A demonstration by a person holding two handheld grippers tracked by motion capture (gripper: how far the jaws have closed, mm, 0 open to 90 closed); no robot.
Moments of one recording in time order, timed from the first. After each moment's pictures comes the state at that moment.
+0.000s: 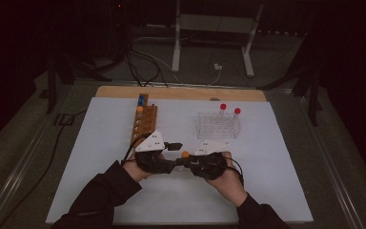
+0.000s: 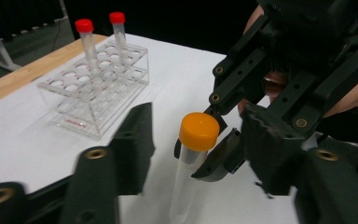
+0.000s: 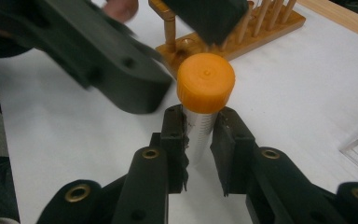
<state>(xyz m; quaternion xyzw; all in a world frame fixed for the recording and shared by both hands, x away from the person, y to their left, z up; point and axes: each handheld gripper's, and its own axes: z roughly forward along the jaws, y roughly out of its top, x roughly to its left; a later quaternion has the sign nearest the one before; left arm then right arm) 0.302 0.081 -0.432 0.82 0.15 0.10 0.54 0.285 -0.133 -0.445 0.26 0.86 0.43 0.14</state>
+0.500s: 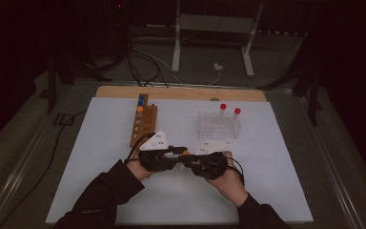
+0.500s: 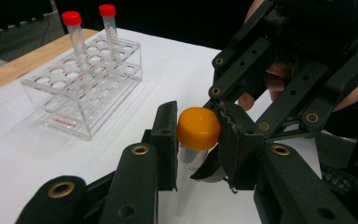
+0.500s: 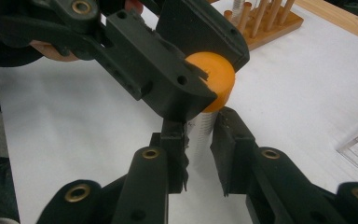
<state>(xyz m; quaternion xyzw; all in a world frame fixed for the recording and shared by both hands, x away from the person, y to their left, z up) 0.307 0.076 -0.436 0.83 0.14 0.09 0.53 0.285 -0.134 -0.444 0.26 0.86 0.43 0.14</state>
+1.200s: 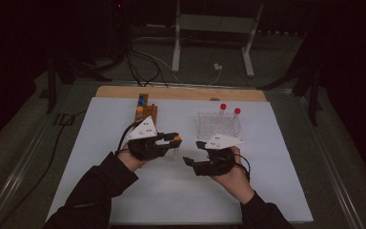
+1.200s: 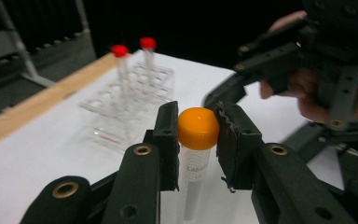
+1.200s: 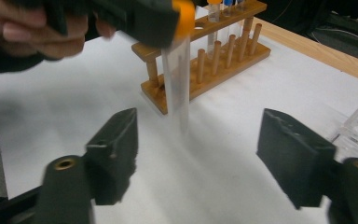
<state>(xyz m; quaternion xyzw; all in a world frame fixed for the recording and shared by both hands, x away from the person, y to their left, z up) 0.321 0.105 -0.403 0.80 0.17 0.13 0.56 0.285 -0.151 -0.426 0.29 0.81 0.48 0.16</state>
